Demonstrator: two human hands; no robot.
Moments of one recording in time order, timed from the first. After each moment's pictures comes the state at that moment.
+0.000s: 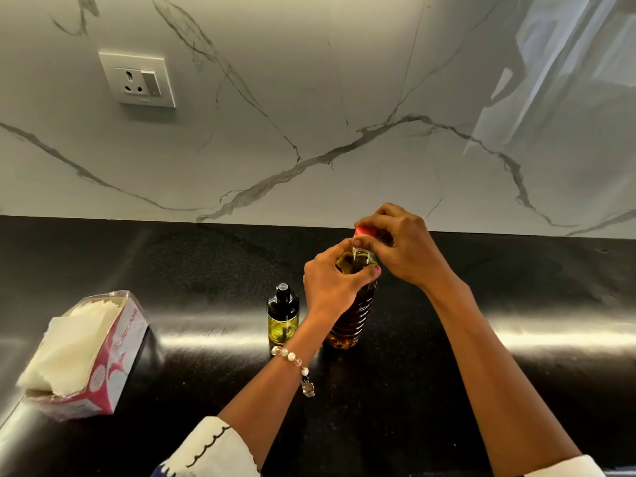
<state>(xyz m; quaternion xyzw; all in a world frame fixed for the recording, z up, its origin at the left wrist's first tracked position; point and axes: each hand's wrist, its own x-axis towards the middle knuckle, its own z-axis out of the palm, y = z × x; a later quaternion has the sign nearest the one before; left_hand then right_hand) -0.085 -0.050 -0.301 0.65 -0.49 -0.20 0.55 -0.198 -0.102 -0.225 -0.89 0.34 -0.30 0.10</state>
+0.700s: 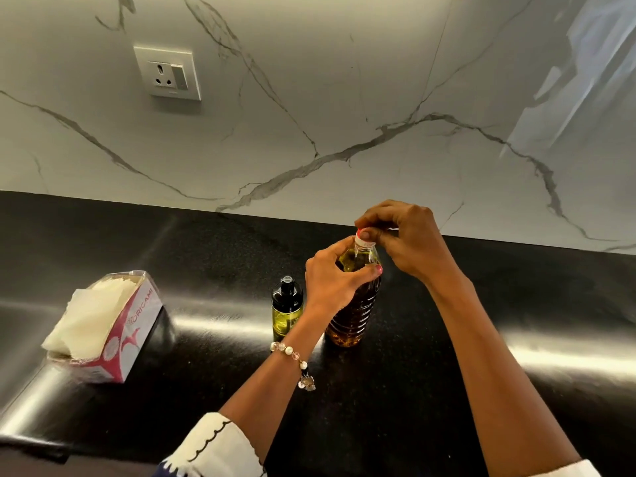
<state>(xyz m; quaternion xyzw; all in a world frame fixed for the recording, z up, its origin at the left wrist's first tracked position) -0.084 -0.054 -0.310 0.65 -0.47 -0.23 0.55 -0.197 -0.108 -0.212 -0.88 0.30 -0.33 0.18</state>
